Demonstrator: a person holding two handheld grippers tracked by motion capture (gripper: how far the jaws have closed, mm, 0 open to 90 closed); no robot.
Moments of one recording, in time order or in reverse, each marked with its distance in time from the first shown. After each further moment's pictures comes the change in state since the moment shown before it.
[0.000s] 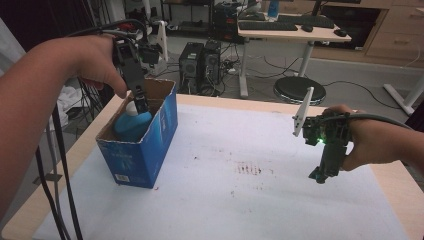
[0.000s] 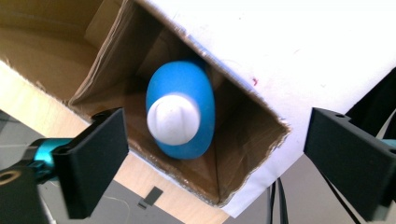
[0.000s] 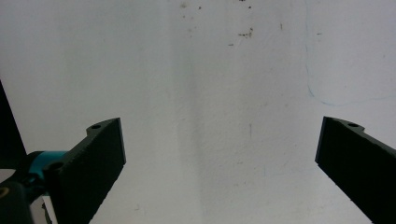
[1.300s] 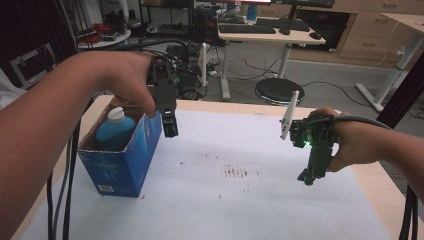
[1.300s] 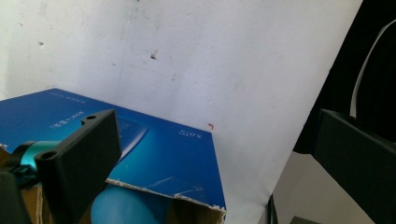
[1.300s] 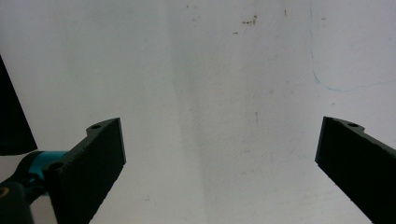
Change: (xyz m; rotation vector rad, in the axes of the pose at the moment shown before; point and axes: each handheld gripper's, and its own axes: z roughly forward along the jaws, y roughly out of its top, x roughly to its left) left arm -0.061 0.070 0.014 0.007 -0.099 0.344; right arm 0.005 -0.004 -0.005 0.022 -0.003 0.034
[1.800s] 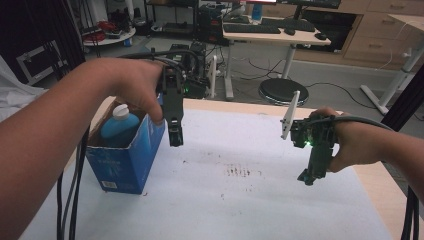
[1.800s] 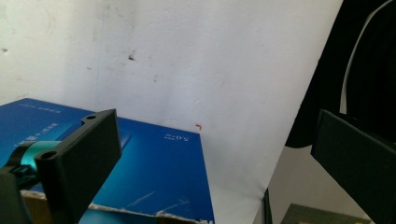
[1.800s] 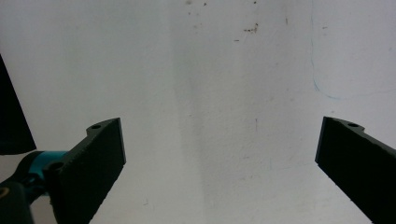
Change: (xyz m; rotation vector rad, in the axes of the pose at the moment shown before) left arm -0.010 0.005 0.018 0.041 -0.061 0.056; right arm 0.000 0.007 0.001 -0.001 0.005 -0.014
